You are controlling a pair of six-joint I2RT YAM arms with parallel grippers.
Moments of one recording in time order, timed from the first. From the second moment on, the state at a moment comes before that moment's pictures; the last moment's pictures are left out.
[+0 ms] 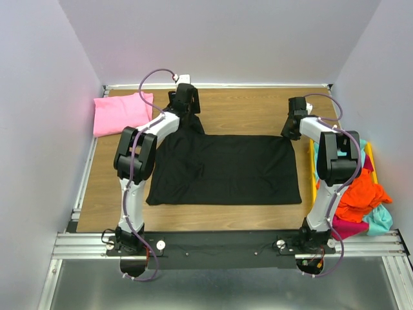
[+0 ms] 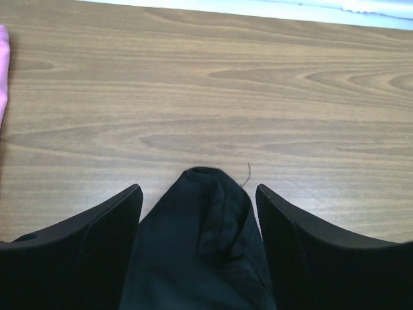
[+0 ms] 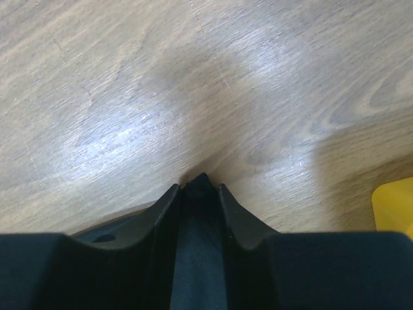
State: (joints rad) left arm -0.36 2.12 1.58 0.01 -0.31 -0.30; right arm 0.04 1.99 1.32 -0.31 0.24 0.42
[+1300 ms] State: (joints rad) left arm -0.36 2.39 1.89 -0.19 -0.32 -0.31; right arm 0.04 1.99 1.32 -0.31 0.21 0.42
